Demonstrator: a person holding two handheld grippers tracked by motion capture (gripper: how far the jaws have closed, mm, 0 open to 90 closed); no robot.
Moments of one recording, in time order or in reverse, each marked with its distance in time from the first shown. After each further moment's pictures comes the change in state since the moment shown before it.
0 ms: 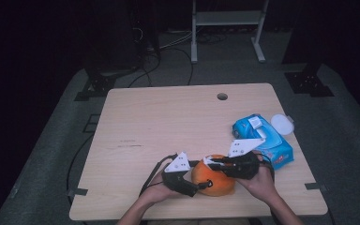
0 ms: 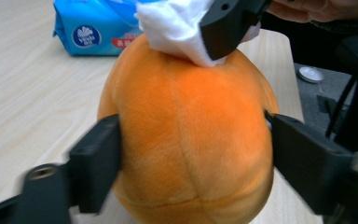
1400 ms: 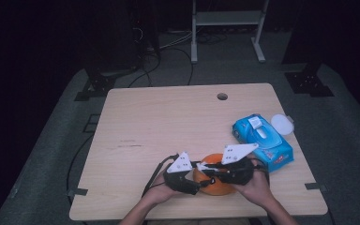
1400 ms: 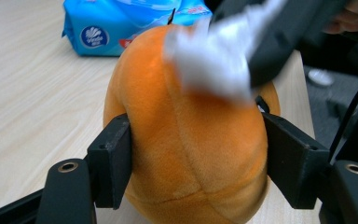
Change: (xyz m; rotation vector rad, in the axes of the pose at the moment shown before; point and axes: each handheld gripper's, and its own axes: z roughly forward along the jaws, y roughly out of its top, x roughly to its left) left arm -0.007 0.003 0.005 0.019 0.023 0.012; right arm 0.022 0.008 0.010 0.013 0.040 -0.050
